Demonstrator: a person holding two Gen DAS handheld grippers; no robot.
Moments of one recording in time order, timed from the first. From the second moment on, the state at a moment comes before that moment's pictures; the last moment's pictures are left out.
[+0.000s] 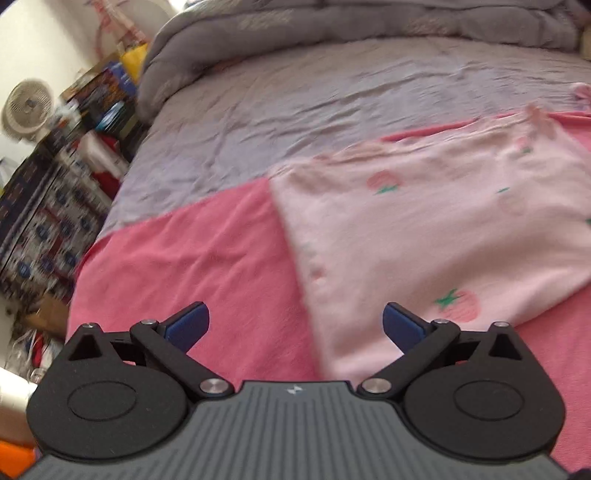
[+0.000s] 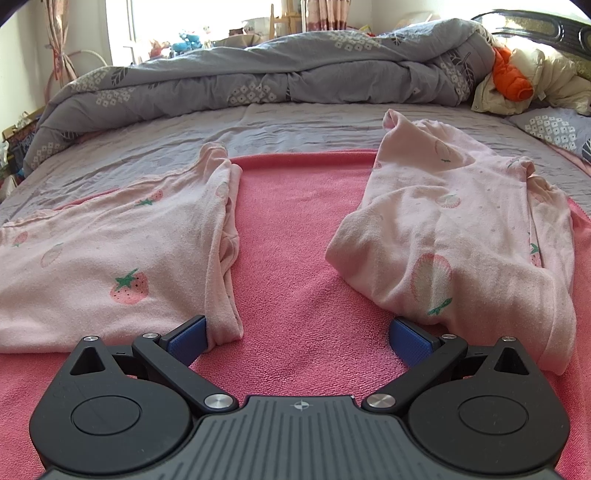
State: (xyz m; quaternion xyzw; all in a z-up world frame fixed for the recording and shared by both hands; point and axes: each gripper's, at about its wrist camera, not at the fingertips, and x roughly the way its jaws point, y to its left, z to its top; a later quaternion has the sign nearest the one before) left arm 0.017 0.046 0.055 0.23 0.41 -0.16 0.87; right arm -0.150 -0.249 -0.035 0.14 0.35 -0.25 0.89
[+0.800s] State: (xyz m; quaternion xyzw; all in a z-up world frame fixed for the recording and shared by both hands) left arm 0.028 -0.044 0.004 0.20 0.49 -0.29 0.80; right arm -0.084 -0.108 -0.021 0.04 0.35 -0.13 0.93
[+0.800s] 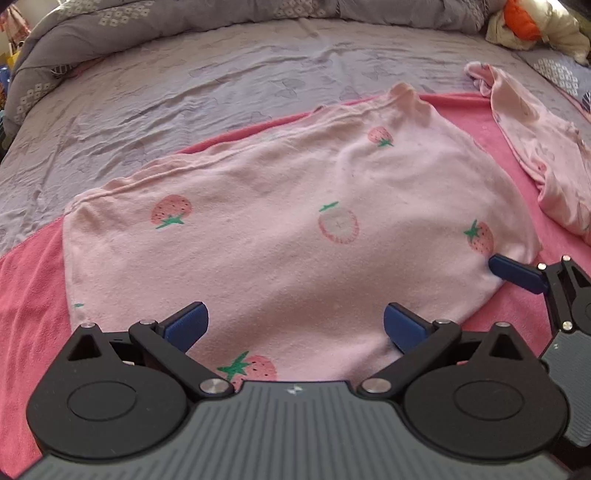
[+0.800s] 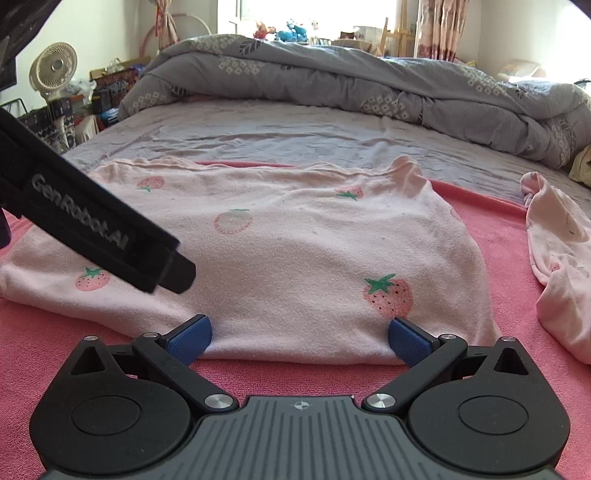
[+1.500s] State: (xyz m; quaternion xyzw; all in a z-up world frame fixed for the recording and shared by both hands) left arm 0.083 -0.072 -0.011 0.18 0.47 -0.20 0.84; right arm -0.086 -0.108 -0.025 0.05 0.34 -0.13 0.93
